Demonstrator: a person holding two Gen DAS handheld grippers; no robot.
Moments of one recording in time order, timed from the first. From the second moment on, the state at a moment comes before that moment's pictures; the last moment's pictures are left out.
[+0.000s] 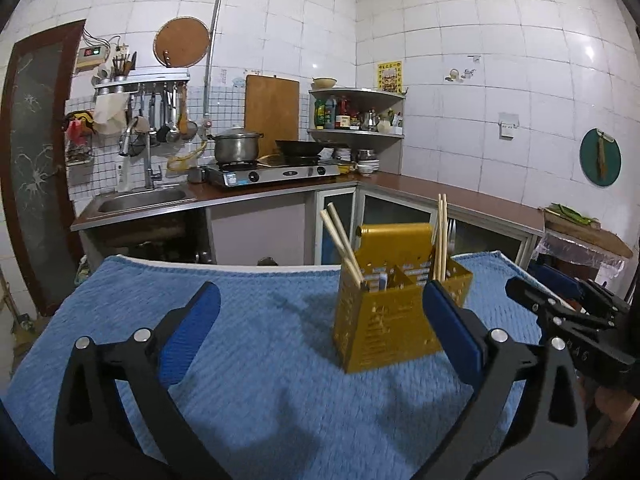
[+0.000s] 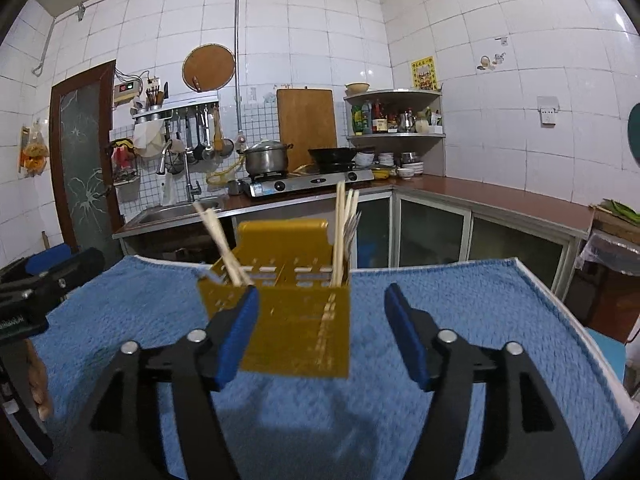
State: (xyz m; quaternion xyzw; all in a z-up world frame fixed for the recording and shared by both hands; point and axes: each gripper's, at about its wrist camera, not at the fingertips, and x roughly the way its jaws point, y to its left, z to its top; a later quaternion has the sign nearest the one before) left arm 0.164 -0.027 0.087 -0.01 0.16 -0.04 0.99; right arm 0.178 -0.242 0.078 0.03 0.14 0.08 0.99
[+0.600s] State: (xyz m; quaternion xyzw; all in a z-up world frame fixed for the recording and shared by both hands) left arm 0.105 -0.005 0.030 -0.01 0.15 0.02 0.99; right arm 0.090 -0.218 0.030 0.04 0.16 0.07 0.98
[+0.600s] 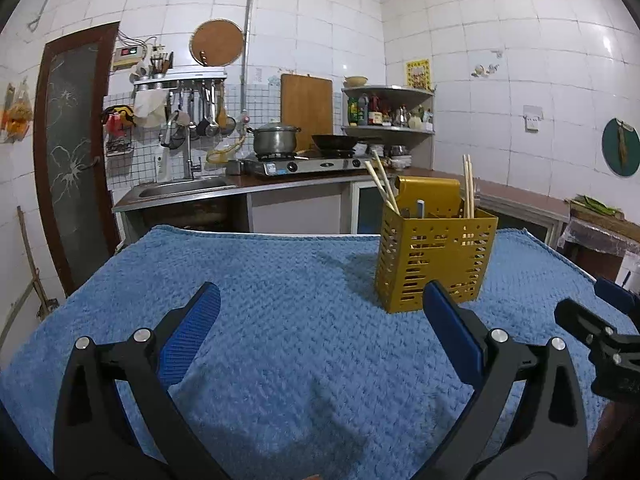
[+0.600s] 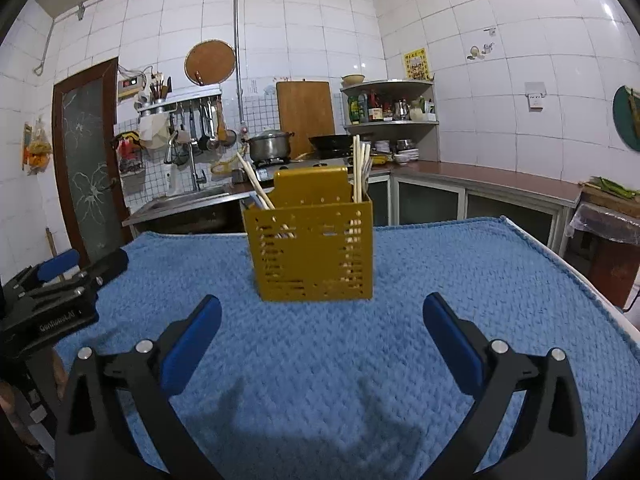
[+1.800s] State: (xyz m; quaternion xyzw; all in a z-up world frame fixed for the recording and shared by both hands) left arm 0.104 -0.010 0.001 0.03 0.17 0.00 0.98; right arm 0.083 -0.208 0.024 0.00 0.13 0.02 0.99
